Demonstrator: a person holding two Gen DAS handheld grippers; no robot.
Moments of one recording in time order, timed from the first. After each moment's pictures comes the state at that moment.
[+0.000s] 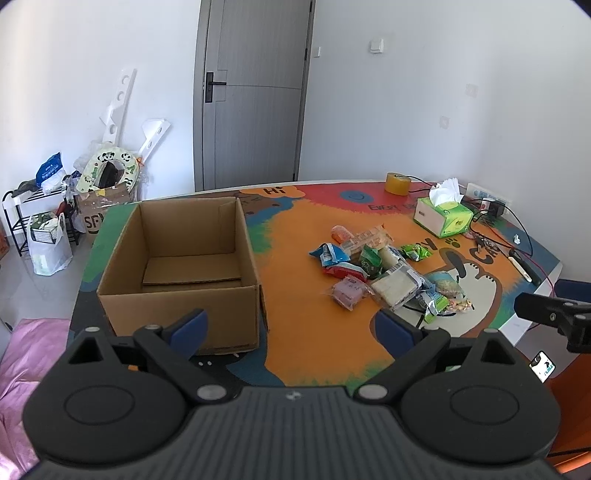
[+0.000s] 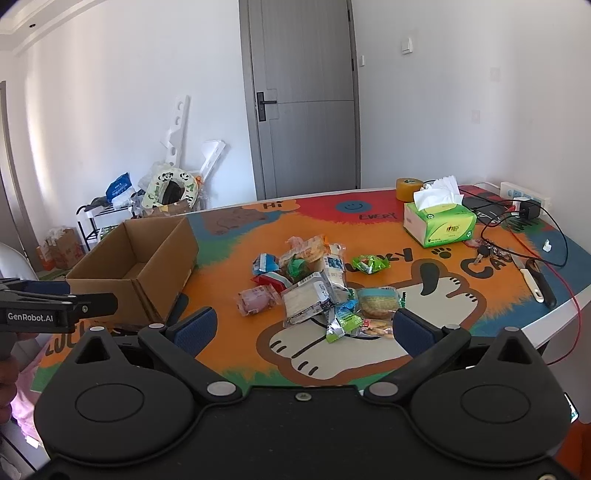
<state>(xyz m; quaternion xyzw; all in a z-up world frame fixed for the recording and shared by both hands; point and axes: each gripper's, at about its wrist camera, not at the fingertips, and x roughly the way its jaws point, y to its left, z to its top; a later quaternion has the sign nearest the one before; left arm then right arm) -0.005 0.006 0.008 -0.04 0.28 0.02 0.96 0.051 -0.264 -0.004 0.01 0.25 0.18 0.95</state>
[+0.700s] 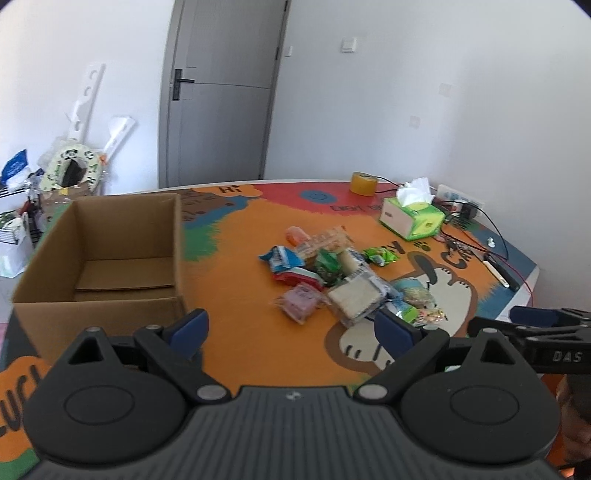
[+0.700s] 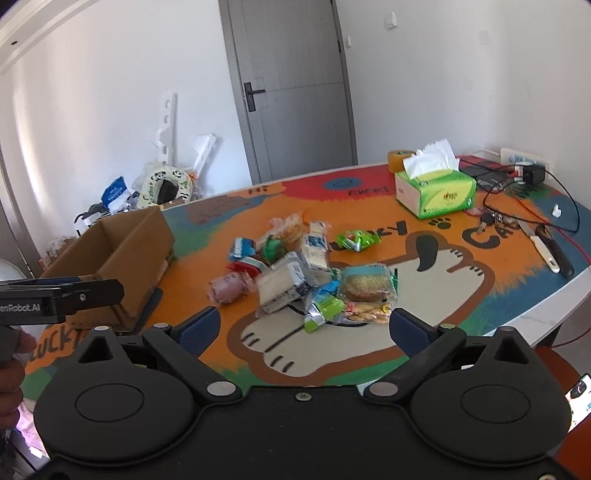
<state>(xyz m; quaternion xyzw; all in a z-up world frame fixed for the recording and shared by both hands) 0.035 -0.027 -0.017 -0.06 0.27 -0.04 0.96 0.091 -0.289 -0.049 0.05 0.27 0.18 0.94</state>
